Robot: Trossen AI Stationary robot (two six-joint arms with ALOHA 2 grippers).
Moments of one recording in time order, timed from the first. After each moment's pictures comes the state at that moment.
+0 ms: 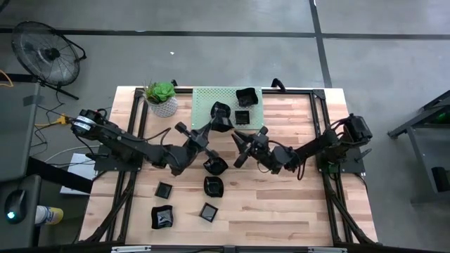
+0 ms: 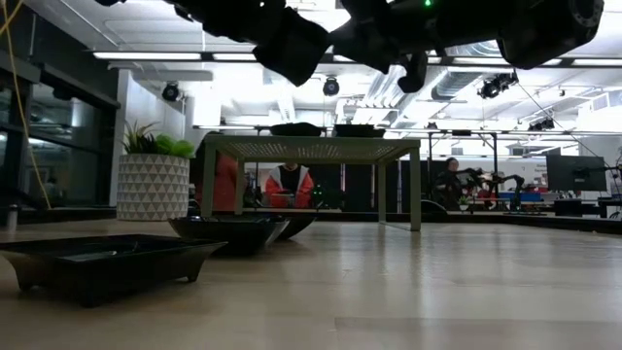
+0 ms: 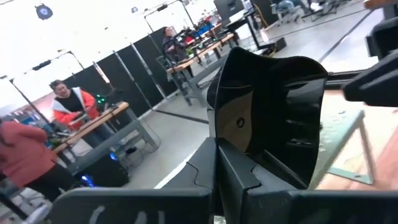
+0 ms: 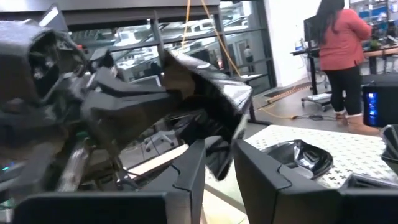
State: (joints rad) left arm -0.31 1.48 0.82 0.71 -1.30 0.48; right arm 0.25 1.72 0.73 1.24 0.86 0.09
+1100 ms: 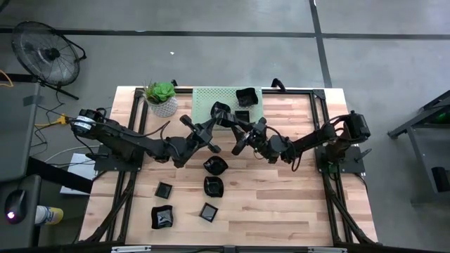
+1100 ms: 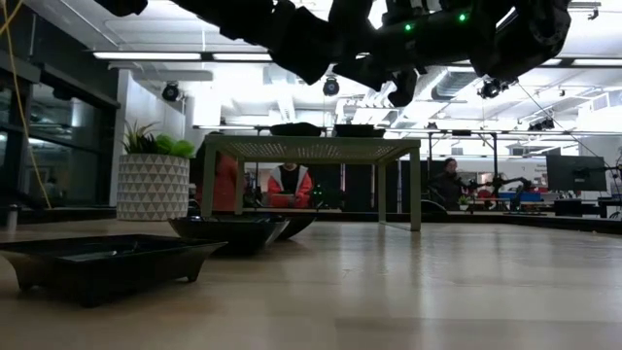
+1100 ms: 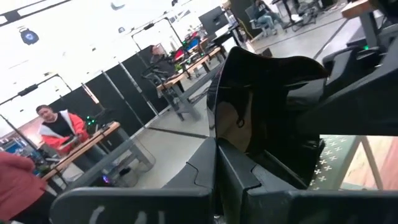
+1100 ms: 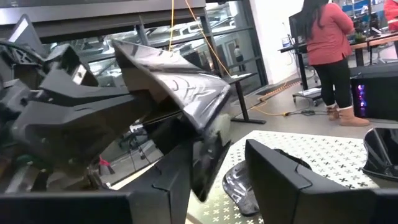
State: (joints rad) left arm -0.23 1.48 0.82 0.79 -1.13 0.60; right arm 0.12 1.72 0.73 1.22 0.78 0.18
